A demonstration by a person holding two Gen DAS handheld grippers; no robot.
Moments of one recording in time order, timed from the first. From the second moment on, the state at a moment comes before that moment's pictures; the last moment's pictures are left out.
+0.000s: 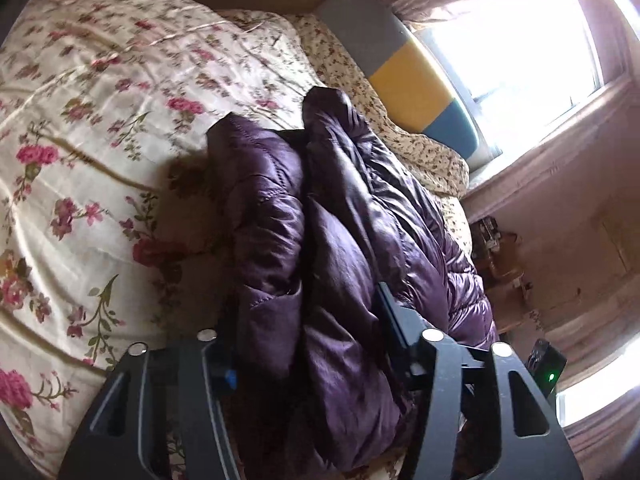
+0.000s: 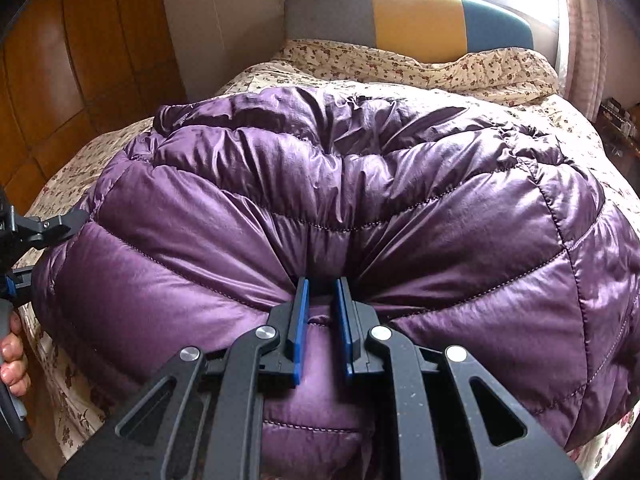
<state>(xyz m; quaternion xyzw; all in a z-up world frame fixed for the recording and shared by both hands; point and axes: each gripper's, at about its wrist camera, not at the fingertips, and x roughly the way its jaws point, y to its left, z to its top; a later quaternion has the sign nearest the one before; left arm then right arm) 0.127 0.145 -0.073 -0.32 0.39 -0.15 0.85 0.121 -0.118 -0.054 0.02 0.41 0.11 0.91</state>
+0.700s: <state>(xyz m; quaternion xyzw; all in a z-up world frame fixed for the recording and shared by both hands) 0.121 0.089 0.003 -0.27 0.33 -0.26 0.87 0.120 -0.126 -0.053 0.03 0.41 0.11 0.90</state>
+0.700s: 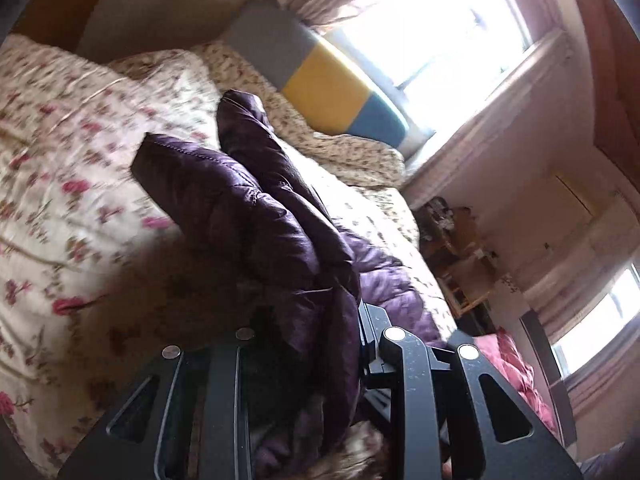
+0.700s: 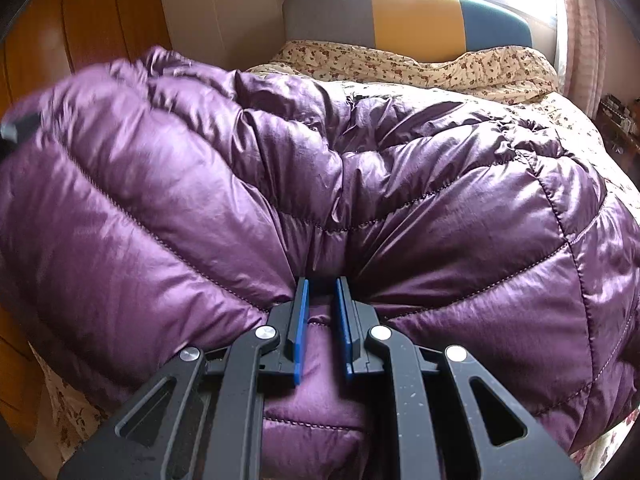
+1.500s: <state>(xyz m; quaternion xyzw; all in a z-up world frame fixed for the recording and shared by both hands) 0.158 -0.100 0.027 -0.14 0.38 -0.37 0.84 0.070 -0.270 0.009 0.08 0.41 0.02 0.91</state>
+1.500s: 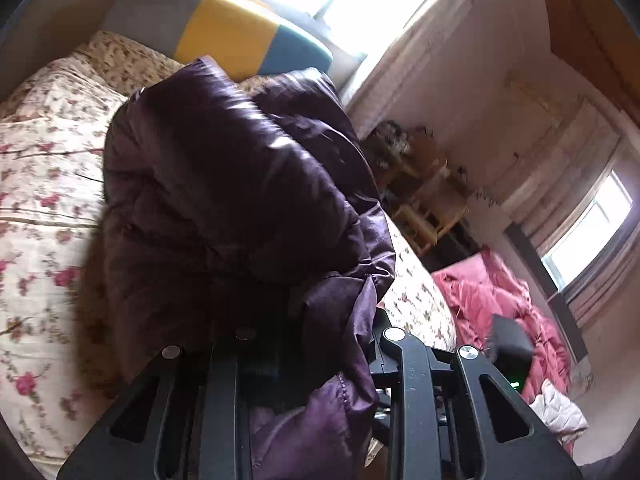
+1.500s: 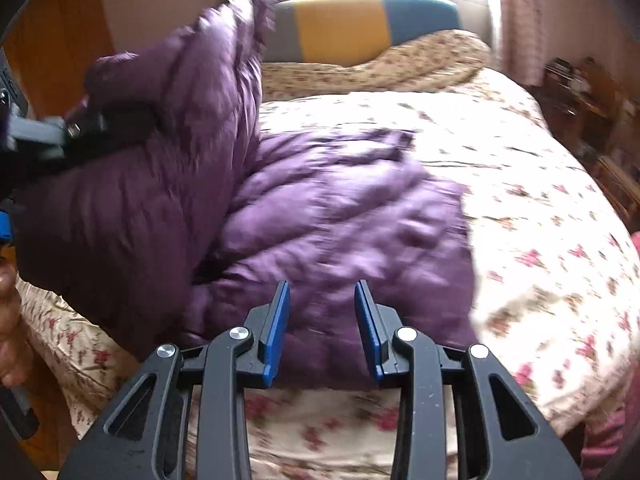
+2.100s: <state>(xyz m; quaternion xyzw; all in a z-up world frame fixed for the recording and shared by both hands) 0.159 -0.174 0.004 -0.12 0.43 -0.38 0.81 0.038 -0.336 -0.009 0.11 0.44 -0.05 0.89</state>
